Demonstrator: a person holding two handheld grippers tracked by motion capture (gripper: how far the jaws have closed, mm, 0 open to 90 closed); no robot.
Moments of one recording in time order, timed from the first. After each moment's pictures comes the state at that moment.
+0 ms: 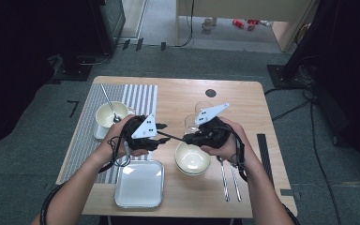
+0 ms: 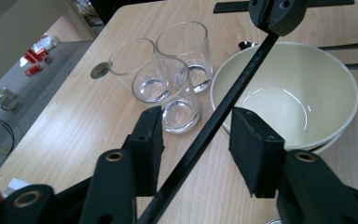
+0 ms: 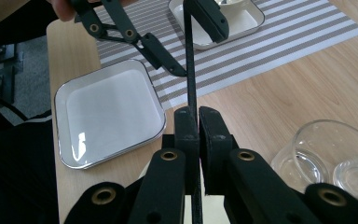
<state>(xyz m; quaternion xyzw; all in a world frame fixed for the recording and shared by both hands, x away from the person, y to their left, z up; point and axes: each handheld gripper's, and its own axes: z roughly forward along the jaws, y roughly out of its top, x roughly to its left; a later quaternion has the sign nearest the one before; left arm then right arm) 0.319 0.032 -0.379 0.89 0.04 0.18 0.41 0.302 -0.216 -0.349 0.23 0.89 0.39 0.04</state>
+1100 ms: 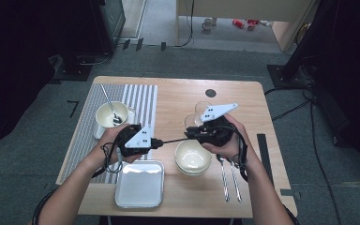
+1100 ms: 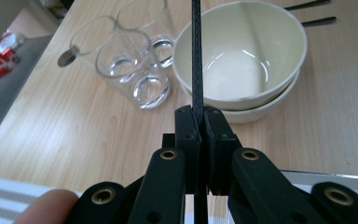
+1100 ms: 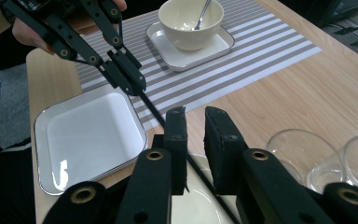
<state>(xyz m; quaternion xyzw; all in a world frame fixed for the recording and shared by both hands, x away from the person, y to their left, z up) 0.310 0.056 -0.388 0.91 0.01 0.15 0.39 0.302 -0.228 -0.346 0.26 0.86 0.43 0.08</state>
